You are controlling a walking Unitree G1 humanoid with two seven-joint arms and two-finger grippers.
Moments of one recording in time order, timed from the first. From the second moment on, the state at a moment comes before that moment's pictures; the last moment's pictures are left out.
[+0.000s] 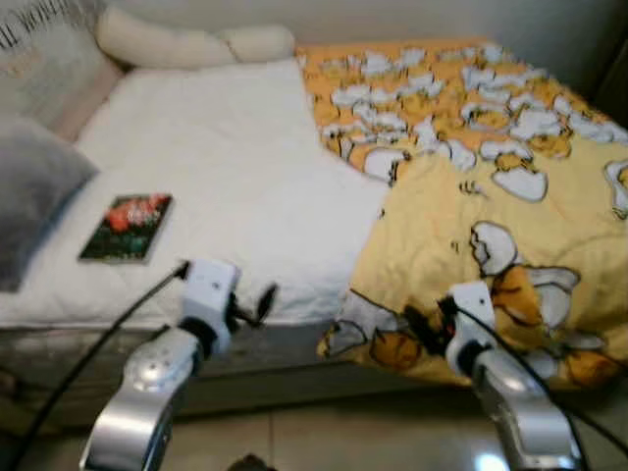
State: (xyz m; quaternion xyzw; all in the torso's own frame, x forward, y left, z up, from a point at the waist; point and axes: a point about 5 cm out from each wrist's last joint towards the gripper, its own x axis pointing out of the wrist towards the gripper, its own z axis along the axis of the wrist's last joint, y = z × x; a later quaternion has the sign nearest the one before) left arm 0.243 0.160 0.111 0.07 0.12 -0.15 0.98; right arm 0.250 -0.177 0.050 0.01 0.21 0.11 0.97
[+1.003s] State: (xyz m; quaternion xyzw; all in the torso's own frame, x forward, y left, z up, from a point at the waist) left arm 0.232 0.191 0.116 0.06 0.09 -0.03 0.99; right arm 0.261 -0.149 0.097 0.01 0.10 0.10 0.99
